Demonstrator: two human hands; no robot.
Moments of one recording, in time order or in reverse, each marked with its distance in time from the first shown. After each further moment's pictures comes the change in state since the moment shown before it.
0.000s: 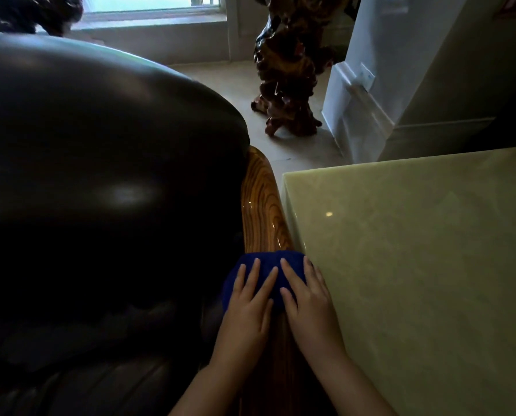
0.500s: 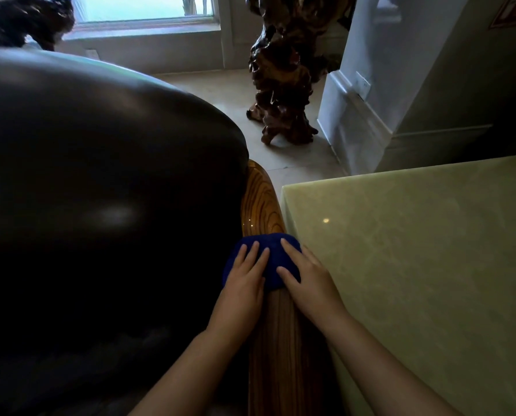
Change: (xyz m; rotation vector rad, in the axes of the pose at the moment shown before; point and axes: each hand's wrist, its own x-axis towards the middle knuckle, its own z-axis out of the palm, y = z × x) left_hand 0.075 -0.010 -0.030 0.018 0.014 -0.006; right_hand 0.084 -0.002 -0.012 0.190 -0.065 -0.002
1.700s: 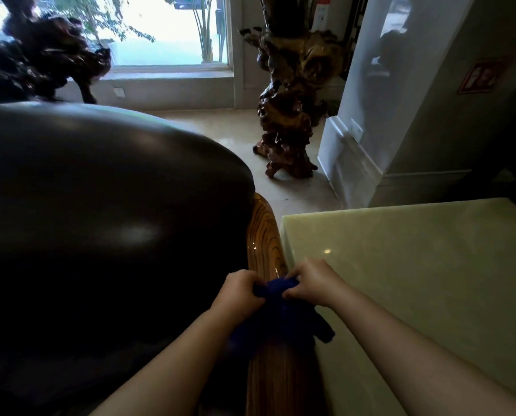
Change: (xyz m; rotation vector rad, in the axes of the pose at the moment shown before) left_hand -0.017 0.051 -0.070 -0.046 -0.131 -0.177; right_hand -0.004 -0.059 -0.077 -0.356 -0.339 0.024
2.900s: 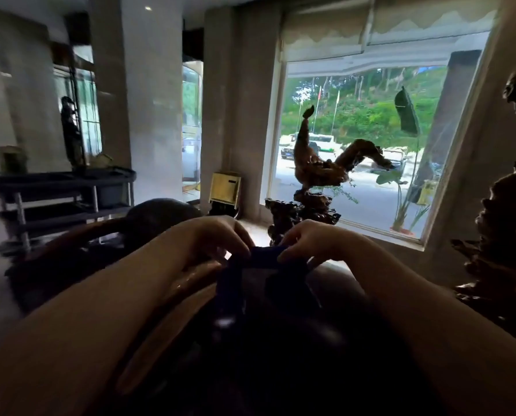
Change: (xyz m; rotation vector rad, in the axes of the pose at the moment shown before) left_hand -0.631 -0.018 -0.527 -0.332 0.298 -0.279; right_hand -0.418 -0.628 -0.126 -0.098 -0.220 -0.828
